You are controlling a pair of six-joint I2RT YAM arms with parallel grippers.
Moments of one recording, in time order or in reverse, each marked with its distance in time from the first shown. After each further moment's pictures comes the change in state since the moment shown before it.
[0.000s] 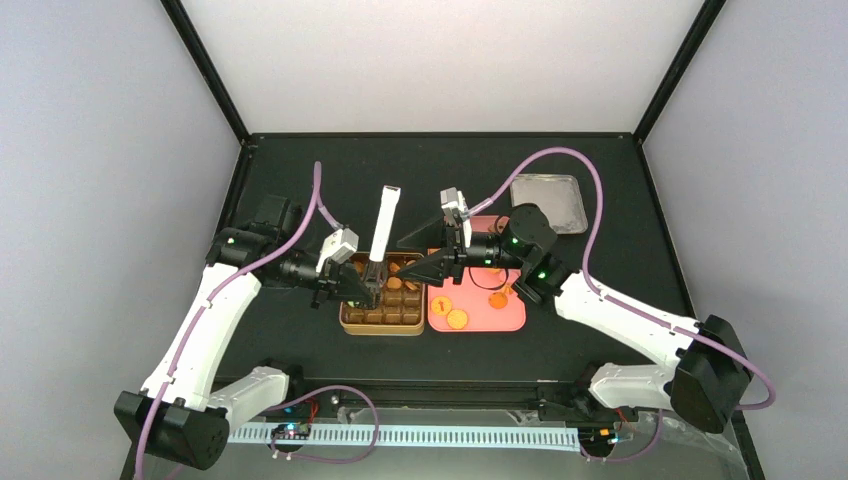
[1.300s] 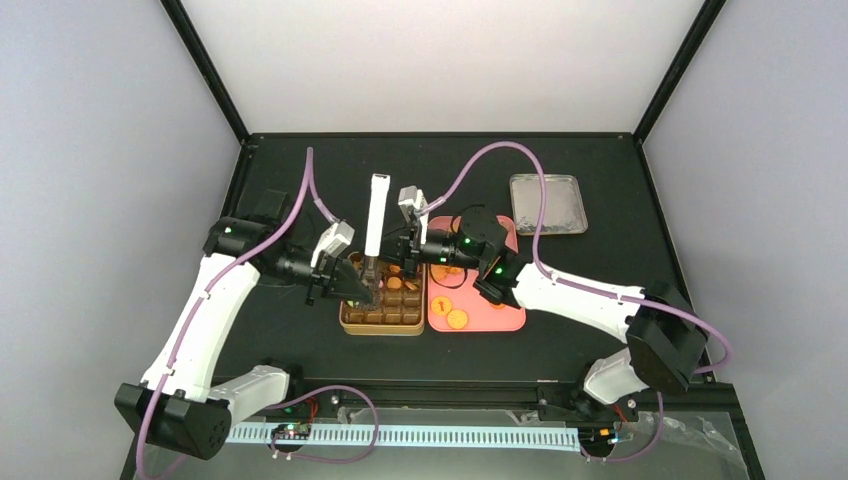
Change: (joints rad) left arm 0.000 0.050 0.080 -0.147 0.108 0.055; right arm 0.106 0.243 0.119 0.063 0.184 -0.047
